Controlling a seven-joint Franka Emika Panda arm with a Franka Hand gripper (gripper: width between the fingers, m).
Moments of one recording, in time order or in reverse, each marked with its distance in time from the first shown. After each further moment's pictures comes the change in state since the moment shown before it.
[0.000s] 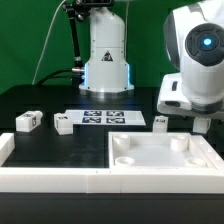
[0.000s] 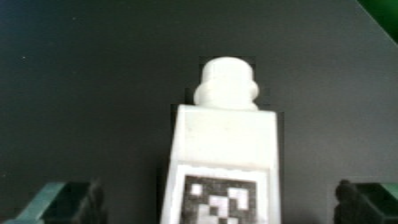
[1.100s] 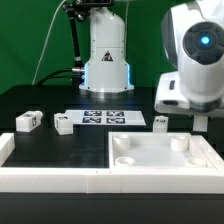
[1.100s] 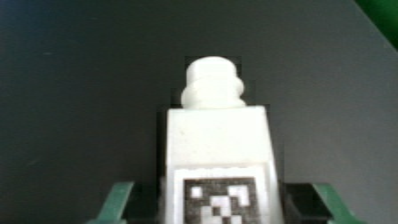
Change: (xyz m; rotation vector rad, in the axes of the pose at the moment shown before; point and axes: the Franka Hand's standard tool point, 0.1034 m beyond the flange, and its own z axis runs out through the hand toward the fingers) arm -0.003 0.012 -0.022 0.005 -0.010 -0.050
